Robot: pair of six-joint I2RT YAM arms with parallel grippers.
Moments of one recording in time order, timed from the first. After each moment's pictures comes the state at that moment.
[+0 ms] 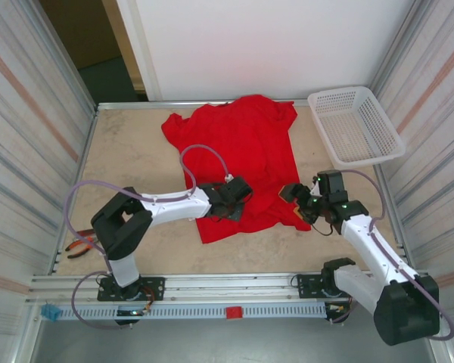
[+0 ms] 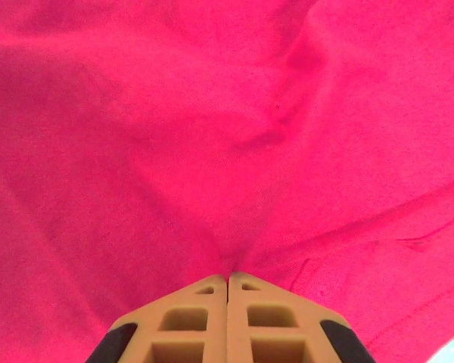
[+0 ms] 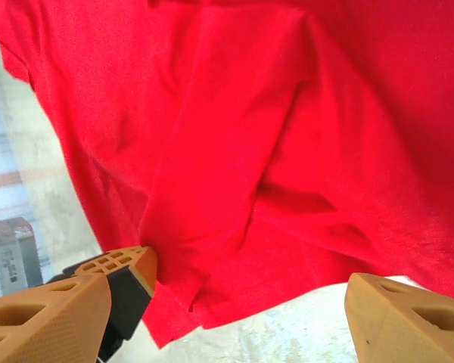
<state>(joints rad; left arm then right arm) -0.98 1.76 1.13 -0.51 -0.20 -0.56 0.25 0.97 0.56 -0.48 -0.39 0.95</state>
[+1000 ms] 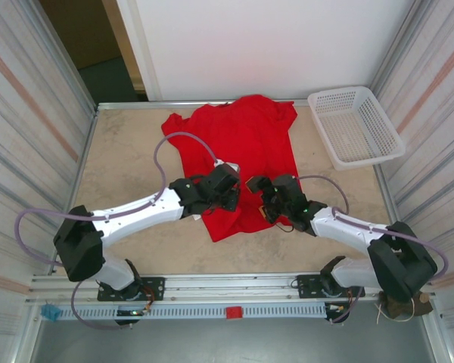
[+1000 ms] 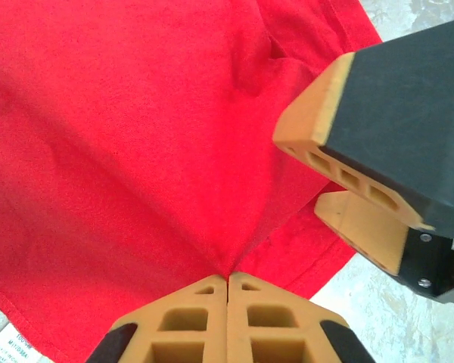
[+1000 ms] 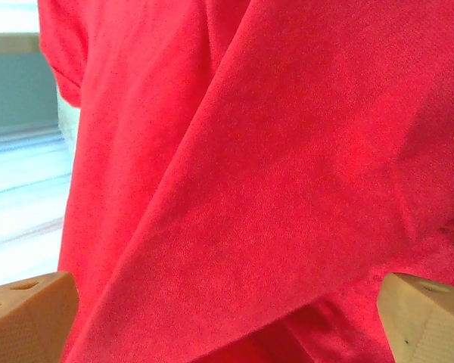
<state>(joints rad) -0.98 1.49 1.13 -0.54 -0.18 -0.57 0.66 1.27 0.52 0.10 -0.07 1.53</state>
